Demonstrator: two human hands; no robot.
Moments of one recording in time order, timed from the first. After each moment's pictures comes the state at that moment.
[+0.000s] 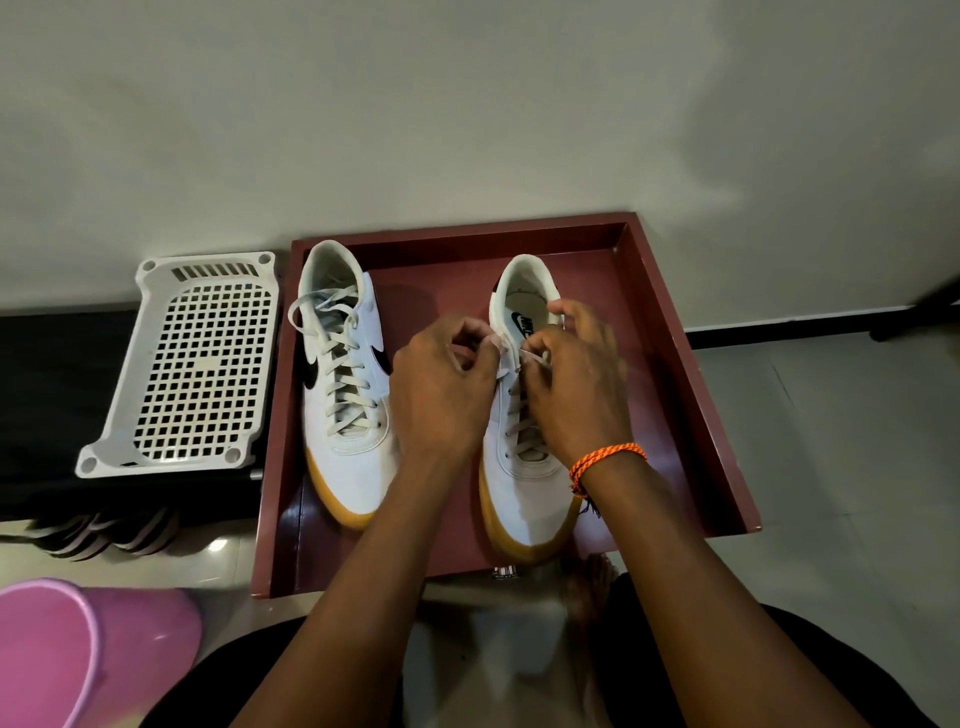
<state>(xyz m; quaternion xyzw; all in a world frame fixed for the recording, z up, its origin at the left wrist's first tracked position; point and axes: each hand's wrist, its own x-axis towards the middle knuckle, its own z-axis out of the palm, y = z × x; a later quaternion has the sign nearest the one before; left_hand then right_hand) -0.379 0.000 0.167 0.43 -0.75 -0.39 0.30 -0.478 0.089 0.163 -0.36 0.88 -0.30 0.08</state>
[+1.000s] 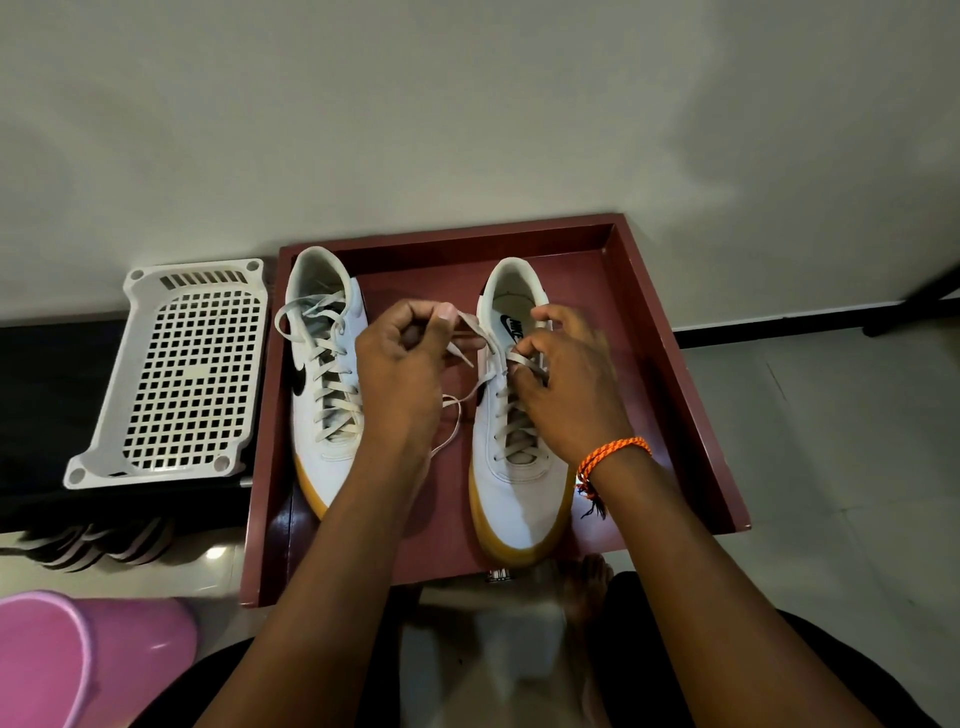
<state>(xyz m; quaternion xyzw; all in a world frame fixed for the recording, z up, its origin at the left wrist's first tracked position) -0.376 -0.006 0.193 0.40 -0.55 -0.63 0.37 -0.488 0.095 0.169 -0.37 0.86 -0.32 0.14</state>
